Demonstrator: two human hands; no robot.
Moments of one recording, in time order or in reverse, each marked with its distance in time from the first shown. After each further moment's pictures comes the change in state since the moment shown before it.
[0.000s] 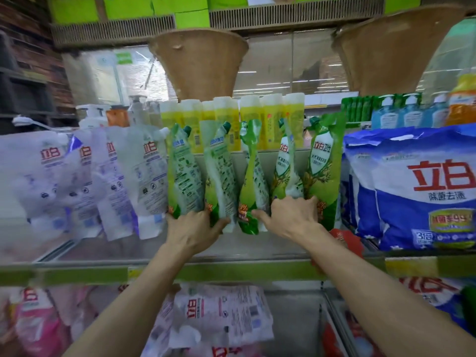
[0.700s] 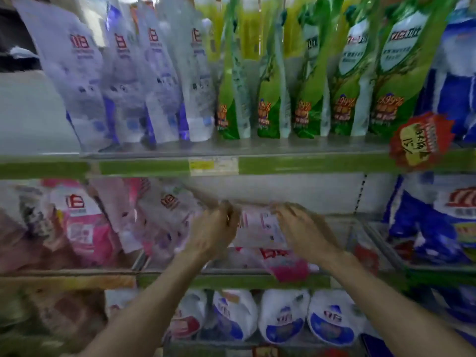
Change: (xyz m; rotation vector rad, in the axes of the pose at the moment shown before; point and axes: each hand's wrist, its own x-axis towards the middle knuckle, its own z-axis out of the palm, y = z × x) left_hand -0.150 -0.096 0.142 -0.273 0.033 -0.004; right_hand -0.152 -0.110 0.175 0.283 0.065 -0.315
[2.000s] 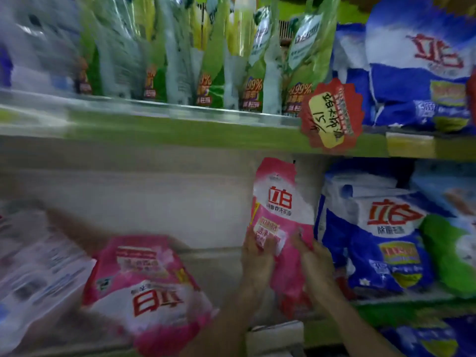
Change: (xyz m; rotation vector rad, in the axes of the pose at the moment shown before) left_hand 0.052 0.226 0.246 -1.313 -0.197 -0.200; right_hand -0.069 0.198 0.059 1.099 0.555 0.799
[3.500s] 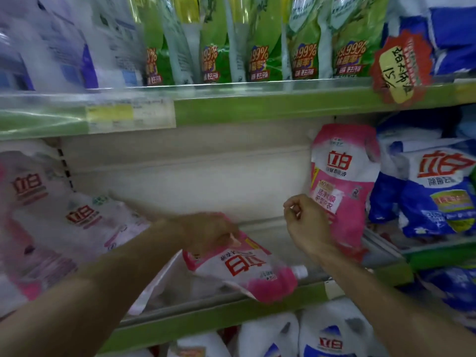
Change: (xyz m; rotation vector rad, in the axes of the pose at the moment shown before) left_hand 0.020 0.063 -0.251 1.601 -0.824 0.312; right_hand -0.056 -0.009 0.123 -0.520 -0.007 -0.331
